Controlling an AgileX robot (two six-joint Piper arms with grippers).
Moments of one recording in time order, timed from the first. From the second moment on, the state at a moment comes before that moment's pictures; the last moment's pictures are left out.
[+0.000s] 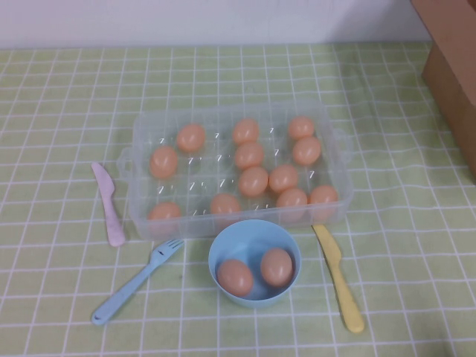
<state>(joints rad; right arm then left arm) 0.13 -0.01 0.03 0.19 0.38 -0.21 0.00 -0.01 0.03 -0.13 -0.42 -0.48</state>
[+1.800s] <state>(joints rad) 0.13 -0.01 0.03 0.19 0.38 -0.21 -0.44 1.90 -1.72 -0.04 1.17 0.26</state>
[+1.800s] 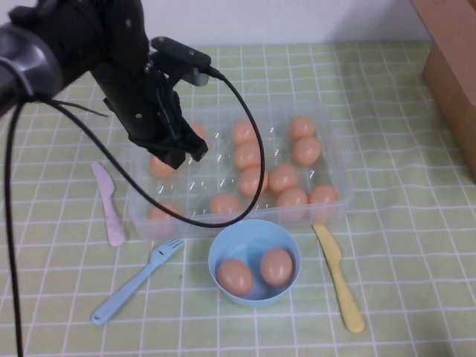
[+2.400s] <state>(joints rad) 0.13 -0.01 0.03 0.19 0.37 -0.21 -0.39 2.02 -1.75 0.05 0.98 0.05</state>
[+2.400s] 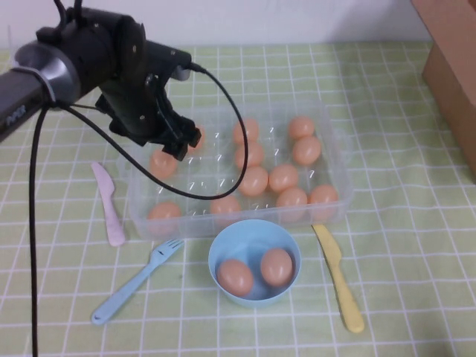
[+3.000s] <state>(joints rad) 0.13 -0.01 0.03 0.19 0.37 -0.21 -0.37 2.14 -1.76 0.09 0.89 -0.02</state>
